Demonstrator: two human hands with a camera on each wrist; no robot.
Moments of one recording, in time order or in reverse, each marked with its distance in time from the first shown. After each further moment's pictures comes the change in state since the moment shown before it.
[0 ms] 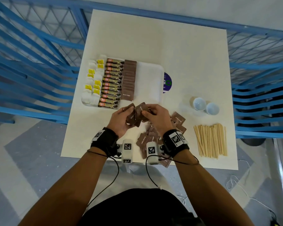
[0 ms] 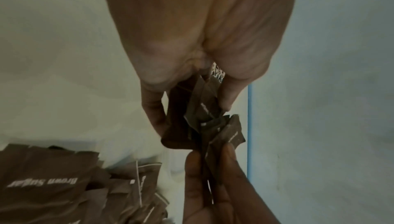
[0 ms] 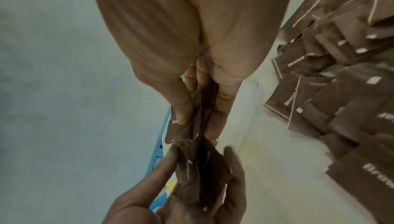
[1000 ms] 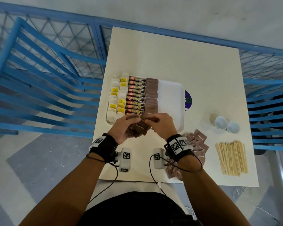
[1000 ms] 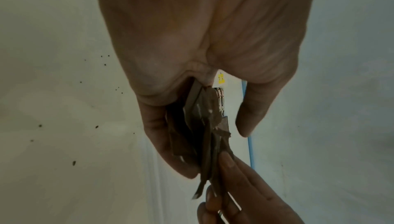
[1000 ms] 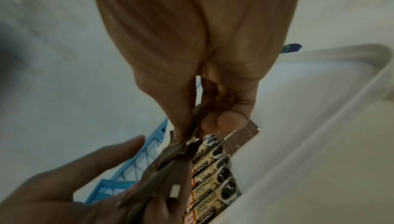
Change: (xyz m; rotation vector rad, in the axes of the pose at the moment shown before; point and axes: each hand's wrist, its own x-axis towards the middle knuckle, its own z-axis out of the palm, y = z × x) left_hand 0.023 0.098 -0.085 0.162 -0.199 -0.053; right_hand 0.050 -0.044 0.096 -0.485 -0.044 -0.120
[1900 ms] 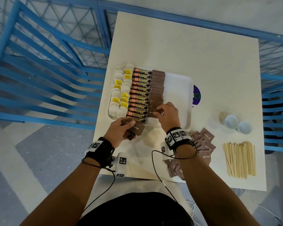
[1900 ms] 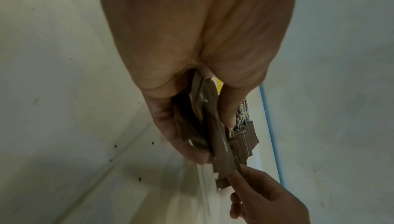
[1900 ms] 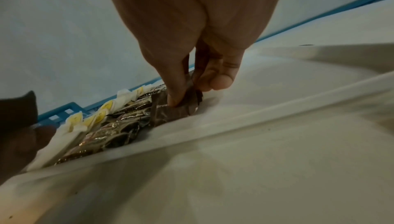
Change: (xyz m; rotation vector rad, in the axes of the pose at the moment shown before) left_hand 0.004 -0.032 -0.033 -0.012 0.209 -0.025; right_hand 0.043 0.044 0.014 -0.280 0.149 -0.055
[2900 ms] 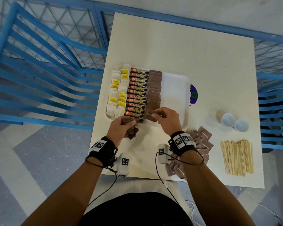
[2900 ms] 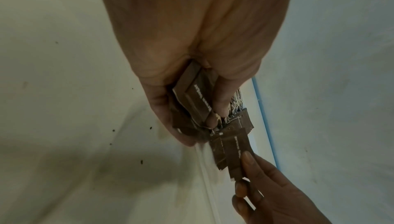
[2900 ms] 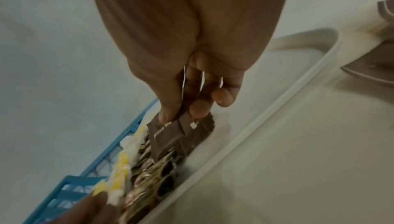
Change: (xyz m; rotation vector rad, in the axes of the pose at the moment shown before) left_hand -0.004 -0.004 0.016 0.130 0.072 0.115; right_hand -0.019 0.005 -0.016 0.284 -0.095 0.079
